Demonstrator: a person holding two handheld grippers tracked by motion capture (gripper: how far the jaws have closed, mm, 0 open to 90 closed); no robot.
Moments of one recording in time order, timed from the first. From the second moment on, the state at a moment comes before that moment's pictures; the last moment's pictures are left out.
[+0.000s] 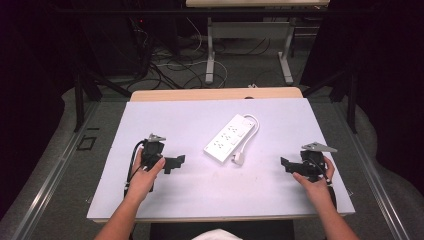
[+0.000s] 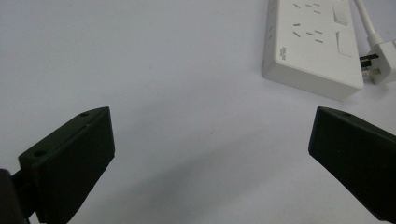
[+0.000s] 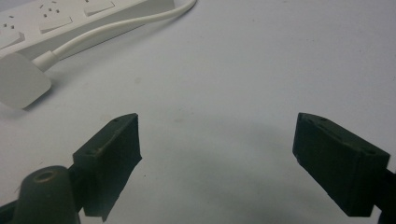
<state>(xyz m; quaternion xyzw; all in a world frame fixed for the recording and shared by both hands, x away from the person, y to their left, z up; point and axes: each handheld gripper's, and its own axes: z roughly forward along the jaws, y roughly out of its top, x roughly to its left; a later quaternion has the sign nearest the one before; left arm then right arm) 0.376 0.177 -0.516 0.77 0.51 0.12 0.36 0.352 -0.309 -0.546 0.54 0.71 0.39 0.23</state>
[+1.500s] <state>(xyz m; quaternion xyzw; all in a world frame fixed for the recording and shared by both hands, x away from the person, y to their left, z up) 0.379 0.212 -0.555 0.76 0.54 0.15 0.34 0.352 -0.308 -0.546 0.53 0.71 0.39 0.24</state>
